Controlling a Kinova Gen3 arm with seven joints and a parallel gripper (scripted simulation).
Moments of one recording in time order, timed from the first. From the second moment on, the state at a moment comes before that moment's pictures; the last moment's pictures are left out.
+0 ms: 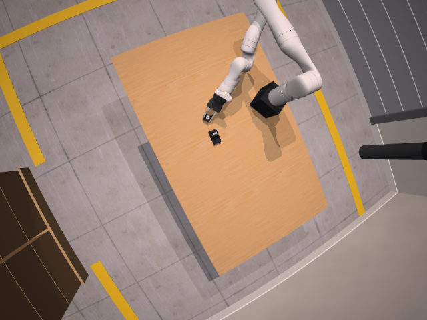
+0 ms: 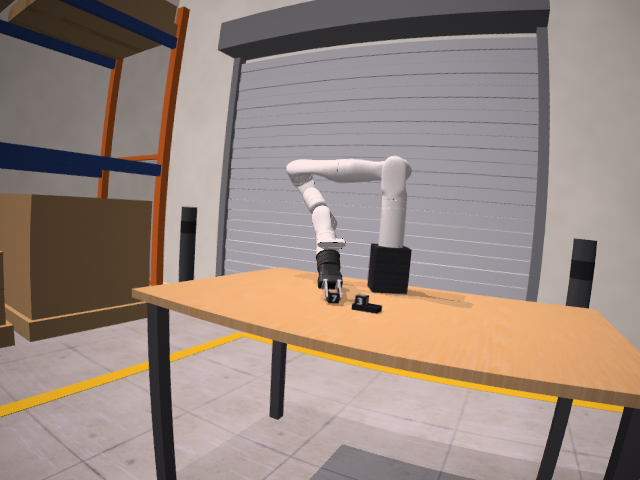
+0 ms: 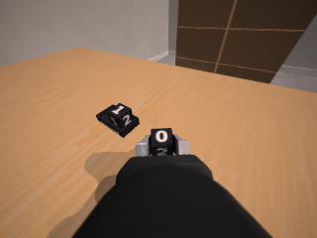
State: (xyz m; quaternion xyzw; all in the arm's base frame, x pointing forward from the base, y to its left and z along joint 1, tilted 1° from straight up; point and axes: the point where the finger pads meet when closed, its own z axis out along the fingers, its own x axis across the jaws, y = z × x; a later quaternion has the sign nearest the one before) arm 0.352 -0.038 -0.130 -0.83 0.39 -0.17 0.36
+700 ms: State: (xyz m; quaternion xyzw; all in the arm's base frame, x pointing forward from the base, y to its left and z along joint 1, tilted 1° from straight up) arm 0.352 -0.038 -0.135 -0.83 0.39 -0.17 0.36
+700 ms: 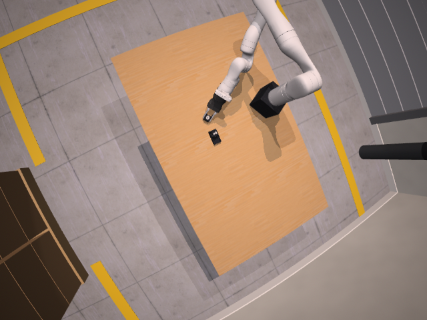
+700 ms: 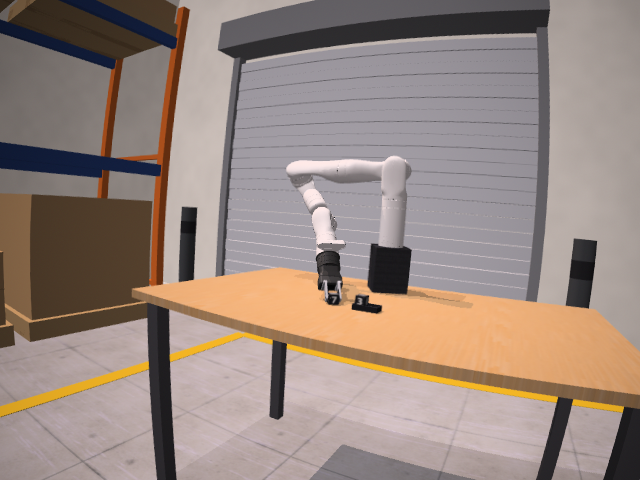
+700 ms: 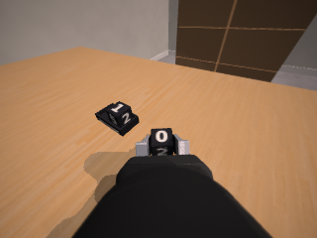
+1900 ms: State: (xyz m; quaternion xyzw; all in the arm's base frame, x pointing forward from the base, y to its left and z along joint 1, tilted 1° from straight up) arm 0.352 -0.038 -0.135 -0.83 0.39 -0.17 0.36
